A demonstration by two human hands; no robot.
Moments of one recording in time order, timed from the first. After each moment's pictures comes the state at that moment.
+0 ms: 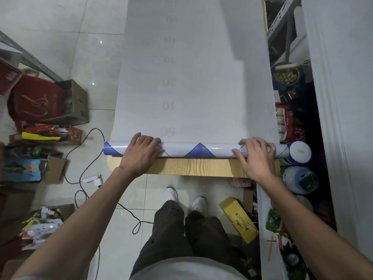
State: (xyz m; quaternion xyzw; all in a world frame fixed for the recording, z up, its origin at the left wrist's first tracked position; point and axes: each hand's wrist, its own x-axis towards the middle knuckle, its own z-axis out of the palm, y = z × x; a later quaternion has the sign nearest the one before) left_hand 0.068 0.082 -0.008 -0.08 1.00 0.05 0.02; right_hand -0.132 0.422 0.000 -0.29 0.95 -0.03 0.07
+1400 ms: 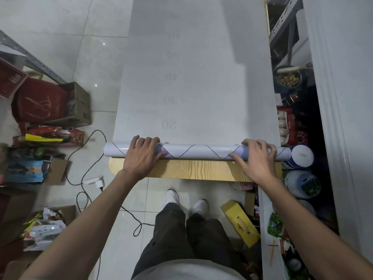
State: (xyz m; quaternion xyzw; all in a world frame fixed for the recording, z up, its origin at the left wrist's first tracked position) left_hand 0.062 0.088 -0.003 -0.14 0.99 0.04 0.04; right_hand -0.139 0.415 -0.002 -0.27 0.96 -0.03 0.07
